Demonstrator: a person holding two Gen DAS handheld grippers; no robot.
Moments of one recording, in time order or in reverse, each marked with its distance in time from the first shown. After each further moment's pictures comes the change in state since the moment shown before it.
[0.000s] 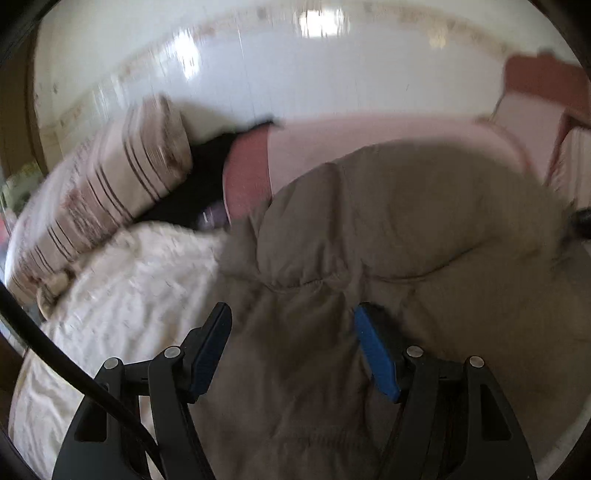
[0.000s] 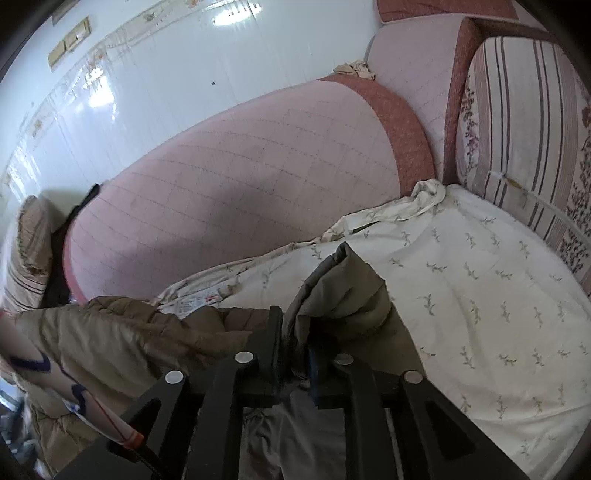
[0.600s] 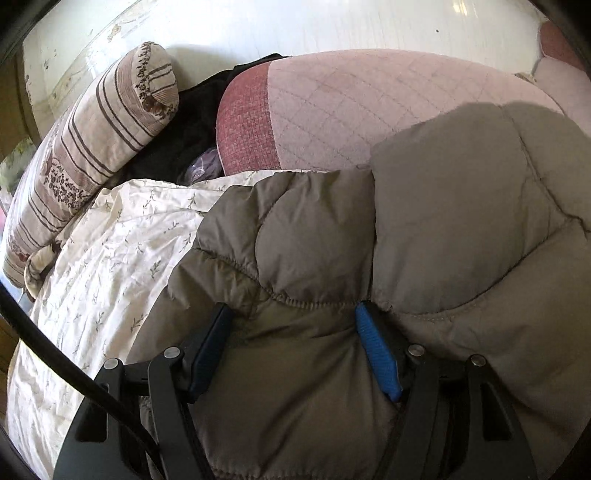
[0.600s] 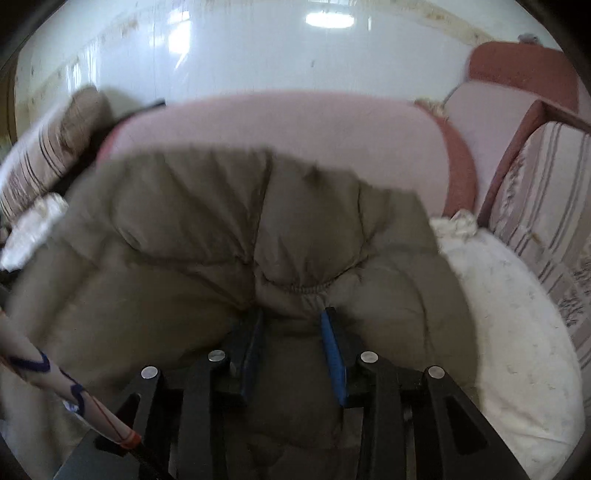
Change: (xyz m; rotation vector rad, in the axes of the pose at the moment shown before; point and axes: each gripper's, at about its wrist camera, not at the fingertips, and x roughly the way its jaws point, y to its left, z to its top) left arm 0.080 -0.010 -0.006 -0.015 0.119 0.075; right arm 0.011 0.053 -0.093 -0.408 -0.026 -0.031
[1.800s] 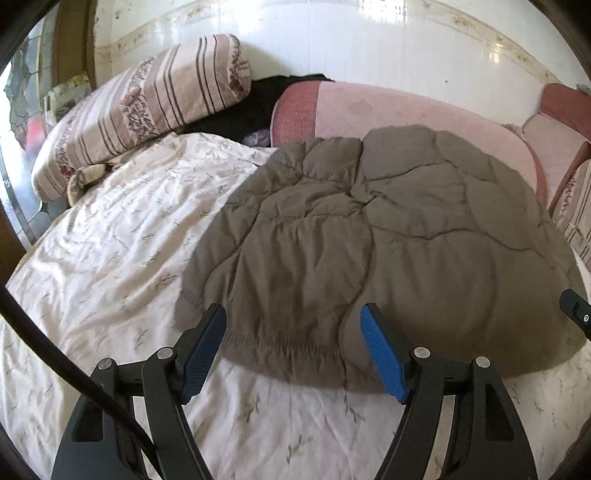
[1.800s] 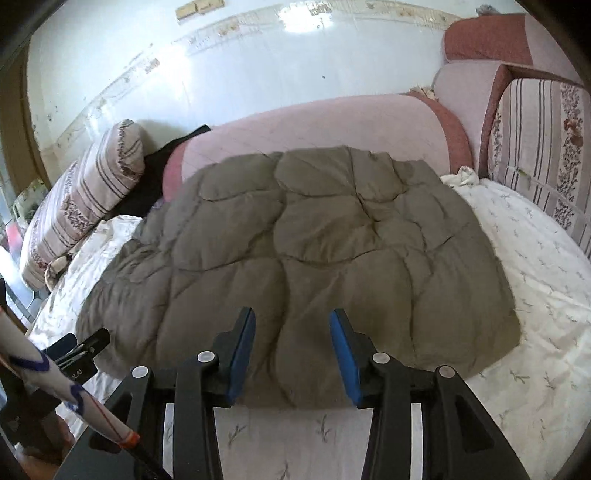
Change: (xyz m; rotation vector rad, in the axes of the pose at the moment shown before) left arm -0.145 0.038 -0.109 -0.203 -0.016 -0.063; right arm -0.125 0.053 -0.071 0.194 -0.037 0.130
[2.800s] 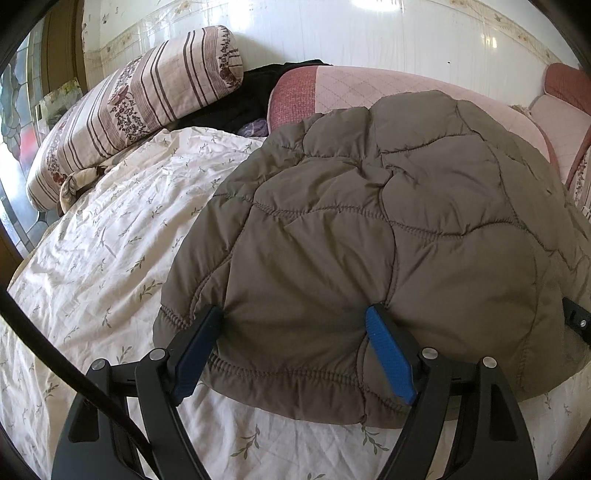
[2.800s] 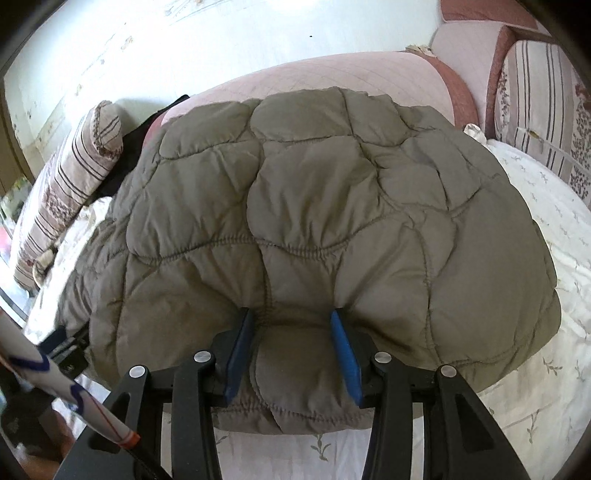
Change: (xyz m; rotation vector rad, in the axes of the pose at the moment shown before) left arm 0.035 0.001 -0.001 0.044 0.014 0.029; right arm 0.043 -0.018 -0.006 0.057 0.123 0.009
